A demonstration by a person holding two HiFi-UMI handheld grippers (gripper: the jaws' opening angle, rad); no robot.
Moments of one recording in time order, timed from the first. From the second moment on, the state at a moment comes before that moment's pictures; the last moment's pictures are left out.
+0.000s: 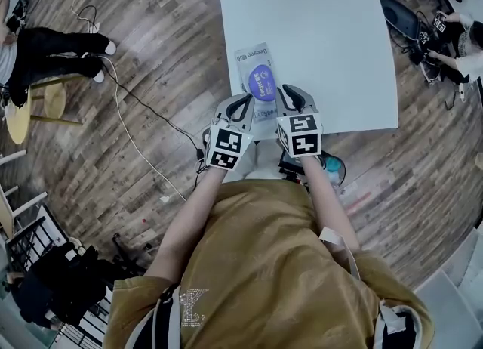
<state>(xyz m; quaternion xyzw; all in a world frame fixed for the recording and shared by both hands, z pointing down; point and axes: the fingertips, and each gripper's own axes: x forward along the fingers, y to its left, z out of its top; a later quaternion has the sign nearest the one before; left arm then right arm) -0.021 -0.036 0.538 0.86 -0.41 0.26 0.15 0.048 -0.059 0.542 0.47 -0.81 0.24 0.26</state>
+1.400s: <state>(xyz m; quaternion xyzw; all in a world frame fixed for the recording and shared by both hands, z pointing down) -0.010 -0.002 0.618 0.85 -0.29 0.37 0.24 0.025 -0.085 0.603 0.46 -0.76 0.33 0.32</state>
